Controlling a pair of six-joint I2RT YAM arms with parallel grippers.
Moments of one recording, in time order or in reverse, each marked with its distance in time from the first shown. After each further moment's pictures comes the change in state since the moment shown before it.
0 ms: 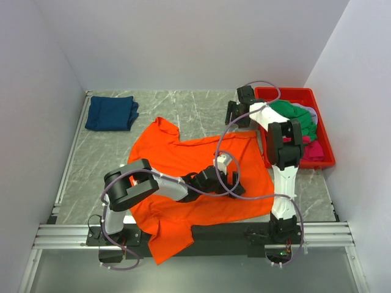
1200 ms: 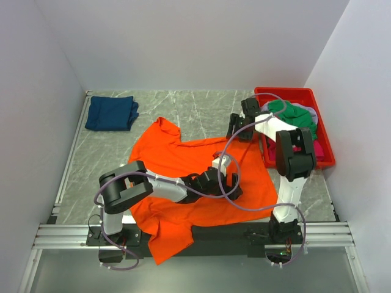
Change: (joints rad) left arm -0.034 -0.056 -0.004 -0.121 -0.095 -0.011; right arm 0.000 -0.245 -0.373 0.075 -0.096 0.036
